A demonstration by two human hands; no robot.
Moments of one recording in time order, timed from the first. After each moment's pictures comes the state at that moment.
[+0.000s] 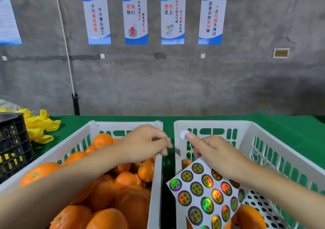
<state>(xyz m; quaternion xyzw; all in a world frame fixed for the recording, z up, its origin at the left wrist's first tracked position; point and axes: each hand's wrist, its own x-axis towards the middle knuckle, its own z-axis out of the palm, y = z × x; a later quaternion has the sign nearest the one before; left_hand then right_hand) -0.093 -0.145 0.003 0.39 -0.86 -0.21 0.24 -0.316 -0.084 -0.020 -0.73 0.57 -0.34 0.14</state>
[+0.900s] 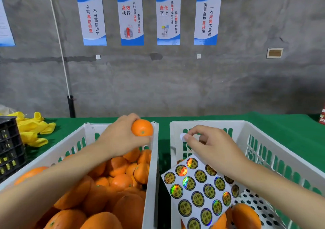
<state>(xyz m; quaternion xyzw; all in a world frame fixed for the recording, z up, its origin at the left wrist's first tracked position) -0.067 -0.174 0.003 0.52 -0.80 -0.07 0.30 -0.316 -0.081 -0.011 -0.71 0.59 -0.38 0.01</state>
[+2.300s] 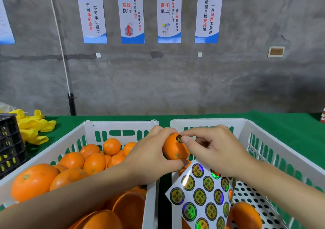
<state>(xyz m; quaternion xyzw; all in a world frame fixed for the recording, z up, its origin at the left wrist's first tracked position) -0.120 -0.120 -0.026 0.38 -0.86 -0.14 0.30 -0.312 -0.066 -0.002 -0.78 0.49 -0.39 0.00</state>
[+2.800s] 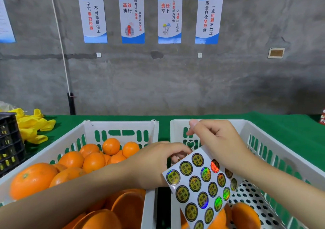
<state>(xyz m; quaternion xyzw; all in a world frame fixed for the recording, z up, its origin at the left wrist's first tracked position) -0.117 -0.114 -0.015 0.28 -0.93 -0.20 0.16 -0.315 -0.076 -0.003 -0.71 0.48 -0.51 0.09</state>
